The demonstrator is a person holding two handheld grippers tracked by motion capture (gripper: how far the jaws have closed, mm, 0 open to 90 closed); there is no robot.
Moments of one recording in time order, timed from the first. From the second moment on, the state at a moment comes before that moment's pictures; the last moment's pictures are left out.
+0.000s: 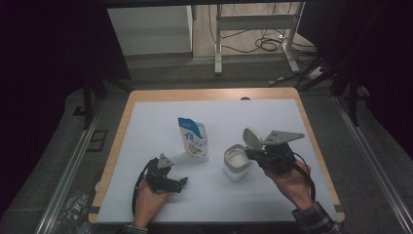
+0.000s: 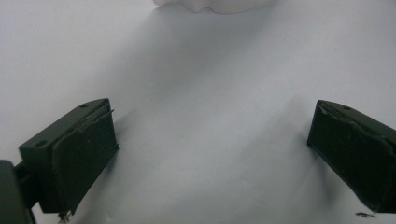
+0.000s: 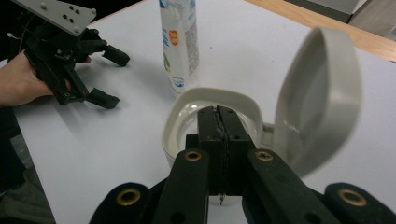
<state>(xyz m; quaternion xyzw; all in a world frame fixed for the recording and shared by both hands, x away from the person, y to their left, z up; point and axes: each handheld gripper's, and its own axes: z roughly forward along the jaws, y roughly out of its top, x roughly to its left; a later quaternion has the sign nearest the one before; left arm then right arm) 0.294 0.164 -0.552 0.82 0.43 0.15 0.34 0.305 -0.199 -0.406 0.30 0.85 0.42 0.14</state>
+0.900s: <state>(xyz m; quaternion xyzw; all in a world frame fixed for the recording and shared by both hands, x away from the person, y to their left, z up) 0.294 0.164 -0.552 0.82 0.43 0.15 0.34 0.313 -0.245 -0.420 0.35 0.83 0.40 0.16</state>
